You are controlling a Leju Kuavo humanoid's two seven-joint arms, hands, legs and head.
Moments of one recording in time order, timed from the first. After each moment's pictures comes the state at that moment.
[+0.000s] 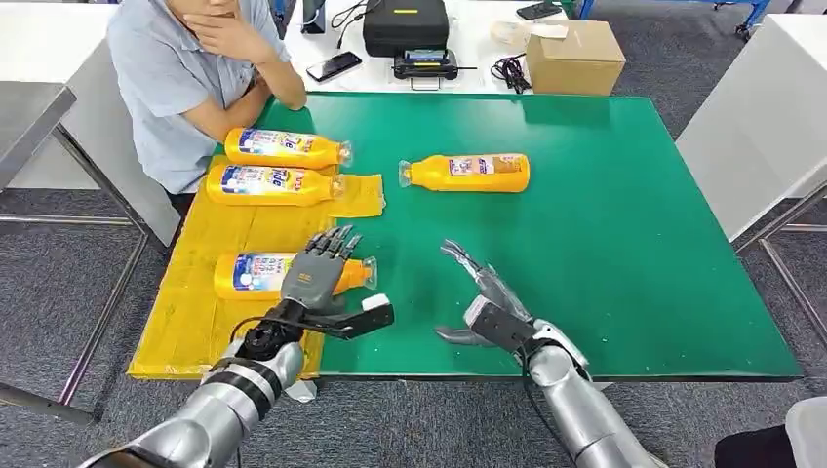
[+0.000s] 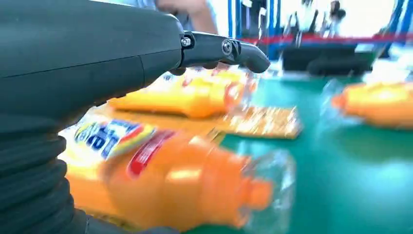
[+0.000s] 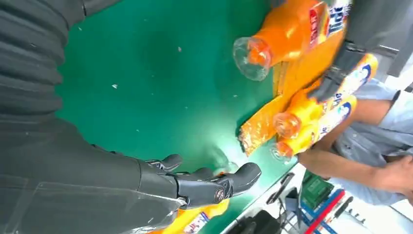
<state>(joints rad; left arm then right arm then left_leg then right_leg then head) -0.55 -0.22 -0.34 -0.57 -1.27 0.64 -0.10 -0.32 -0.03 0.33 -1.00 0.41 0.15 -0.68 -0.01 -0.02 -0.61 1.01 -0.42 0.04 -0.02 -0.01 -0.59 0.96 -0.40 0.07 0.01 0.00</state>
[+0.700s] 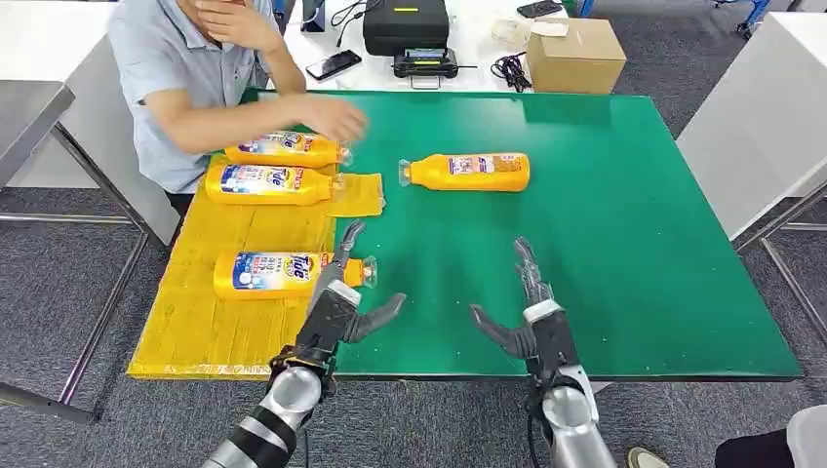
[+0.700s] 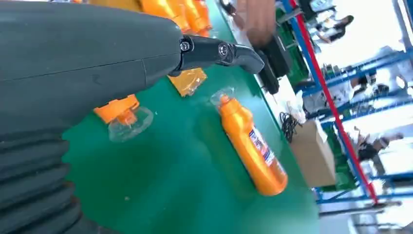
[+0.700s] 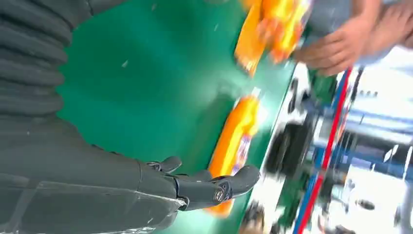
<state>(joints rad) -0.28 -0.26 -0.44 -1.03 -0.23 0.47 -0.35 -0.06 0.09 0.13 -1.30 0.24 -0.07 -0.59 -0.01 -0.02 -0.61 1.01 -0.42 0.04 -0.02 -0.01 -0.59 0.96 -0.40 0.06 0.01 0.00</state>
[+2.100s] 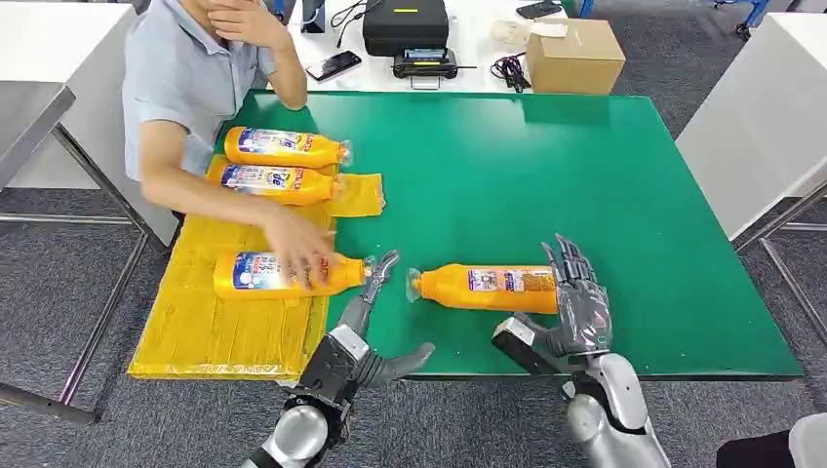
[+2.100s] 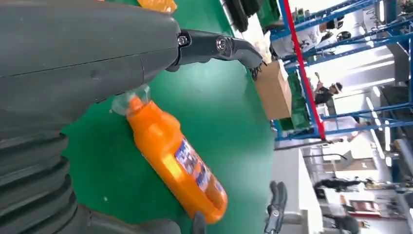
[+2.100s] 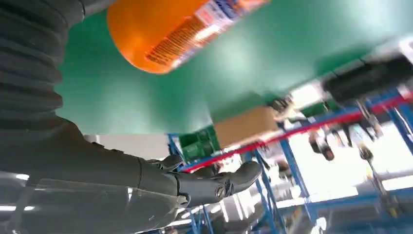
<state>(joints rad) -0.16 -0.23 -0.58 -1.22 -0.17 0.36 -0.36 -0.11 -0.13 0.21 -1.25 0.94 -0.43 -0.32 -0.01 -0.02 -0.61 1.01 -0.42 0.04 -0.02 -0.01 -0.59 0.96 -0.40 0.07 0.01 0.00</state>
